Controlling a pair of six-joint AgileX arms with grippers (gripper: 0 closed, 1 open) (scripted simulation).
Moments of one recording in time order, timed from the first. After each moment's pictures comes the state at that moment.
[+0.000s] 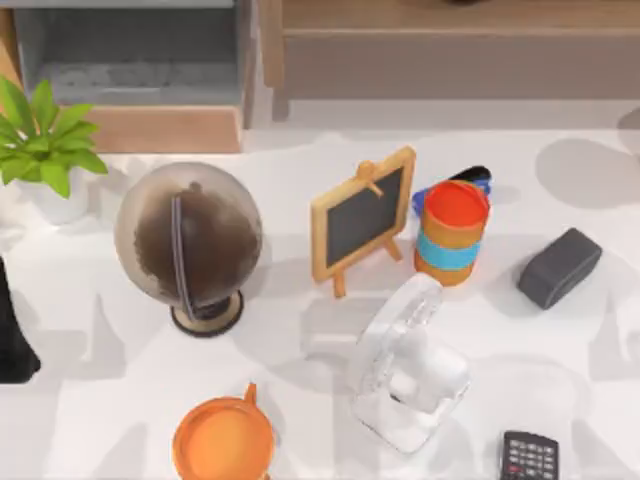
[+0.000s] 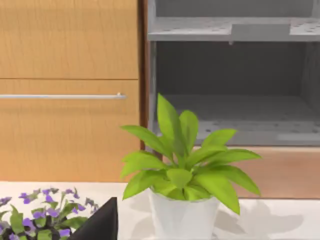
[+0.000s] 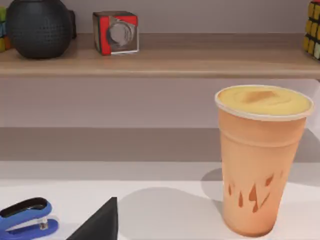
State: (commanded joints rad) left arm 0.00 0.00 0.00 0.00 0.00 0.00; right arm 0.00 0.00 0.00 0.00 0.00 0.00
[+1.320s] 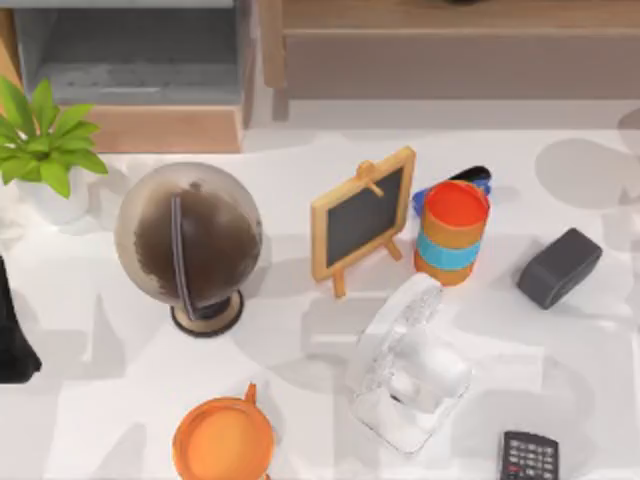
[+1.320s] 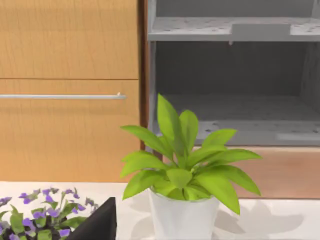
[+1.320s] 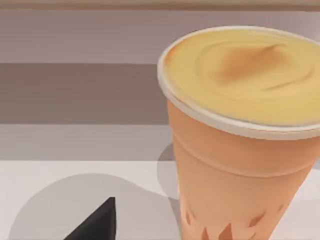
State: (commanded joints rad) left arm 0.00 0.00 0.00 0.00 0.00 0.00; right arm -0.21 1.53 0.47 0.79 -0.18 -0.05
